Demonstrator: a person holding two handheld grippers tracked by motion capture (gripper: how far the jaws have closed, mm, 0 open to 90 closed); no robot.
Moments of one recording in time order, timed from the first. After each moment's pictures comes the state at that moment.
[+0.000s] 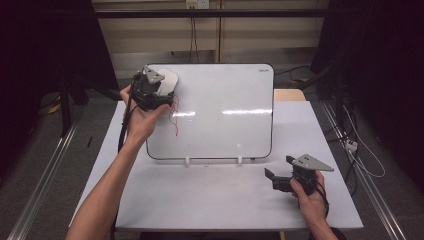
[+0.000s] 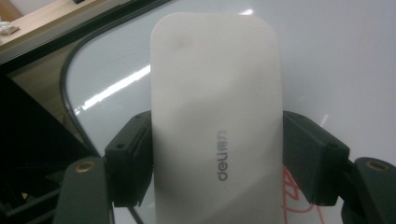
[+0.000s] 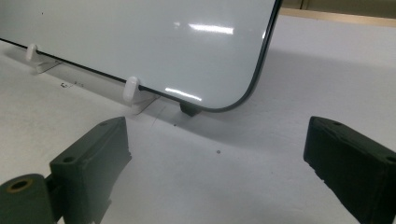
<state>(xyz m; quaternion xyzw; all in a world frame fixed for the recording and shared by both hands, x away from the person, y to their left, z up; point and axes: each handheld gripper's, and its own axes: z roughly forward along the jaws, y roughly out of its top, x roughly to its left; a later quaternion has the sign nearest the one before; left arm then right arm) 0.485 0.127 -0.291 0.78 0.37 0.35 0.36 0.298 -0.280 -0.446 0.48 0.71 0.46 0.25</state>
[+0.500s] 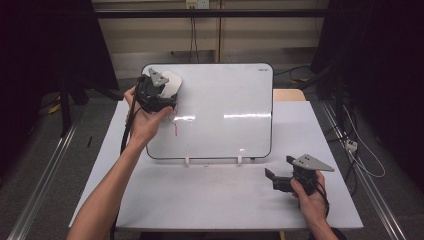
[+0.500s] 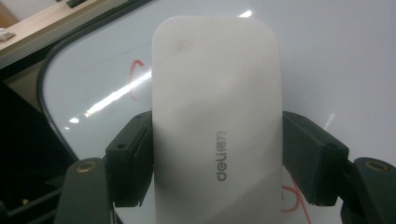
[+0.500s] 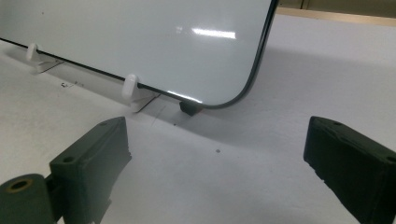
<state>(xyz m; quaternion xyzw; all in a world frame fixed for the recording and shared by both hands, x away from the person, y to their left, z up) 0.485 0.126 -0.291 0.79 0.36 0.35 0.36 0.298 -0.281 -0.446 0.48 0.71 0.46 0.25</state>
